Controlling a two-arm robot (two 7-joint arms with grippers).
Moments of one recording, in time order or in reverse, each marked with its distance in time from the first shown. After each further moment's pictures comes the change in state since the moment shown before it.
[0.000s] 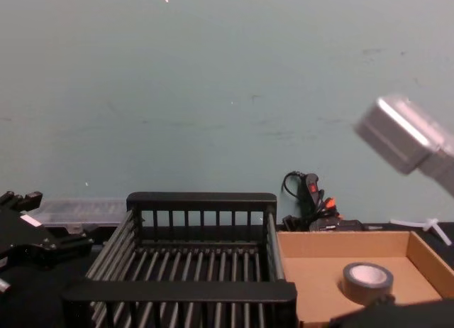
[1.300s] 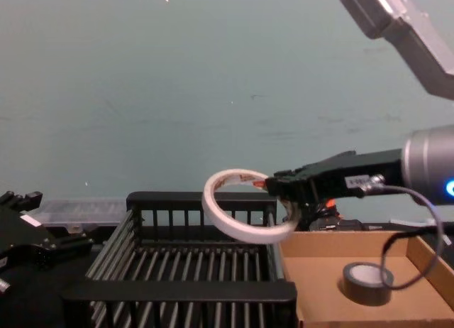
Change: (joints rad) left arm 0.000 0.000 0.000 0.000 0.000 0.000 0.000; right arm 0.295 -0.093 -0.021 0.230 0.052 -0.156 -0.073
